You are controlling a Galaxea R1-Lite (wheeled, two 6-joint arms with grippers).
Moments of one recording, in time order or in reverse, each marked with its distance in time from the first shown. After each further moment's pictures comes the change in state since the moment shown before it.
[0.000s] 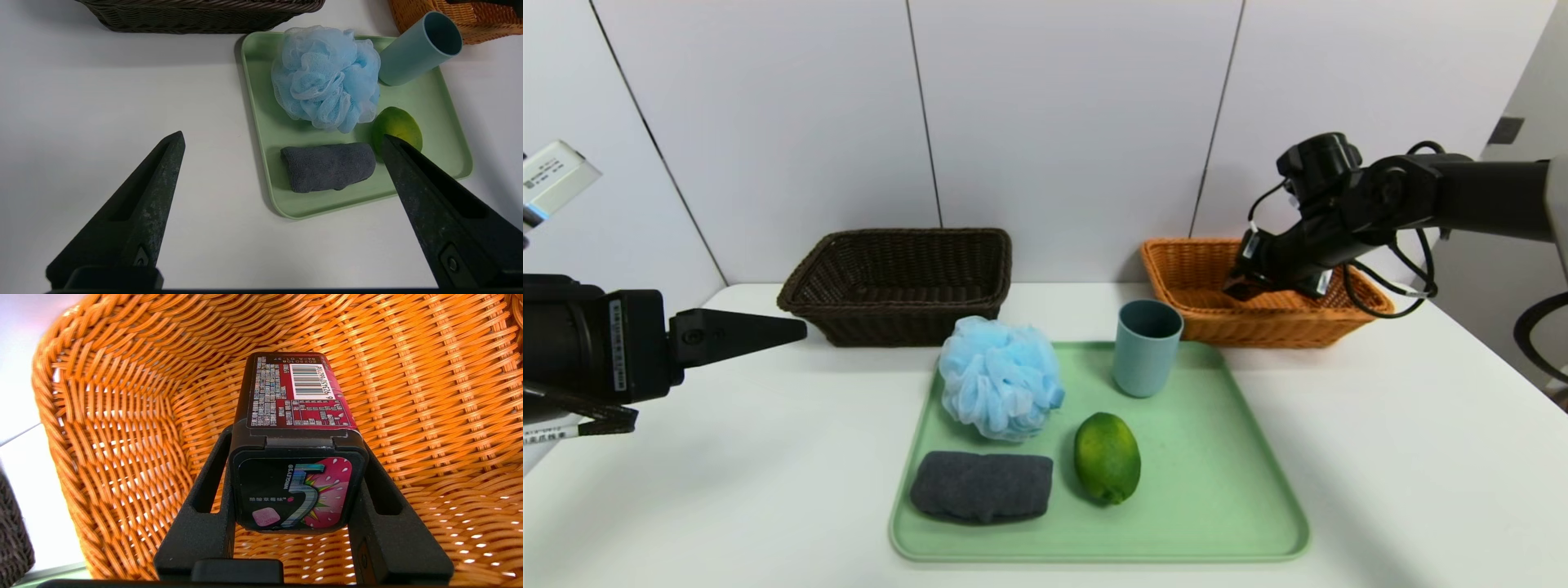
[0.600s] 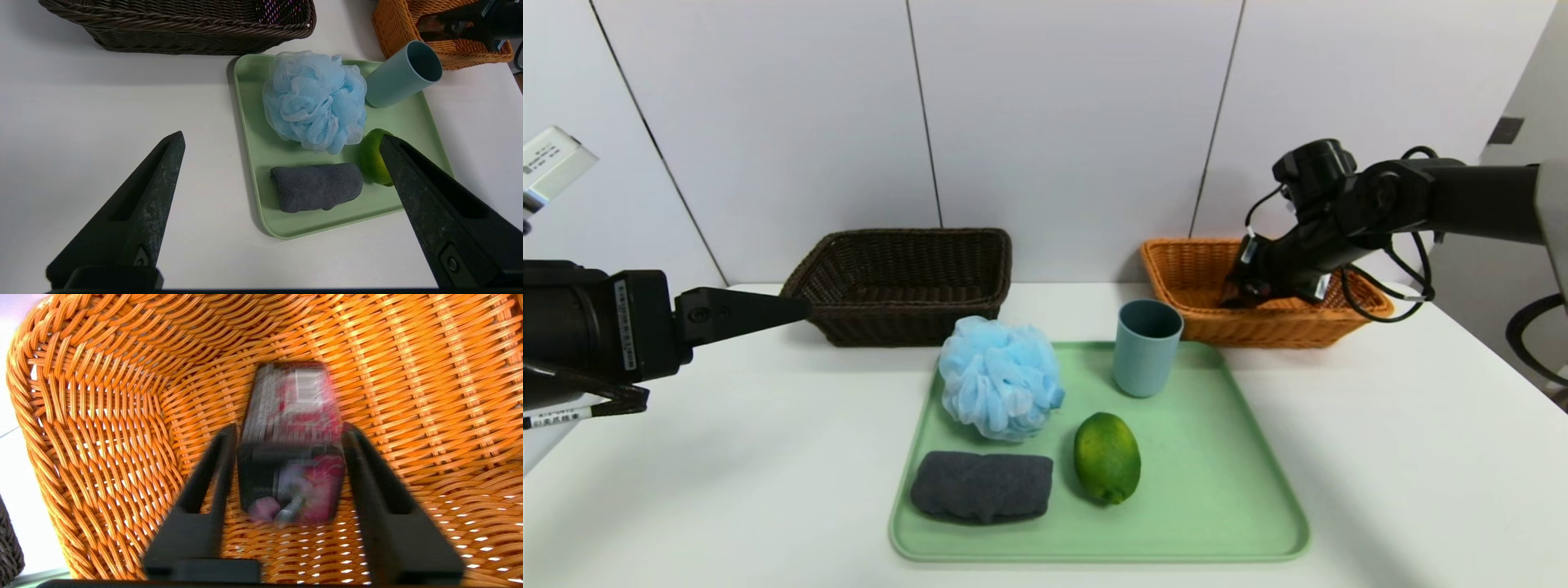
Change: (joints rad) left arm 0.001 0.007 0.009 -0.063 -0.001 -0.032; right arm 0.000 0.013 0.000 0.012 -0.004 0.003
